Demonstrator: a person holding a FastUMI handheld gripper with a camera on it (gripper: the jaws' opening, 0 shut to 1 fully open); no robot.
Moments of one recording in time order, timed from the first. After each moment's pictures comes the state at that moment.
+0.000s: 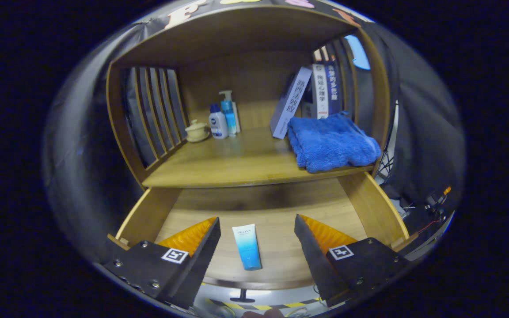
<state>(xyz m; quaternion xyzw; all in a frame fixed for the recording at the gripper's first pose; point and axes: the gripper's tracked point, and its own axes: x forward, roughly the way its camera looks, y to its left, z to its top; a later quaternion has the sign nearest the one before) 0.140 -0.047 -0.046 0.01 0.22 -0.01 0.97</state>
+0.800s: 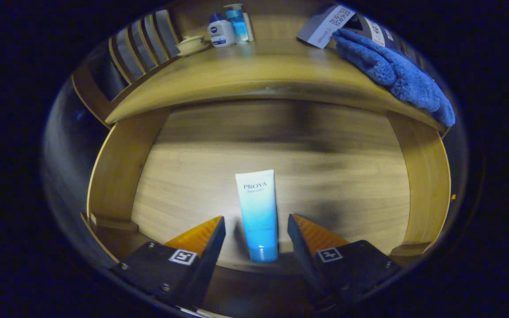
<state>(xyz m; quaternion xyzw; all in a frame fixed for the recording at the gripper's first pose) 0.156 -0.031 -0.171 -0.01 0.48 0.00 0.88</state>
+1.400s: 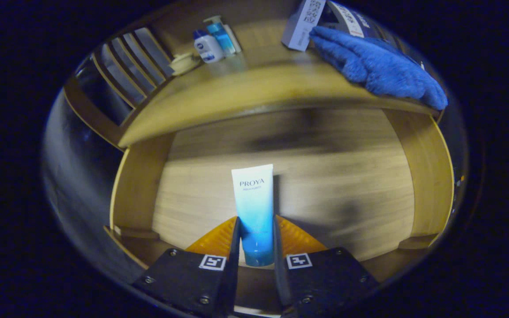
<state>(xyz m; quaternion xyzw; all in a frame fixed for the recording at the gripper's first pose) 0.141 -0.019 -0.120 0.08 0.44 0.05 0.89</state>
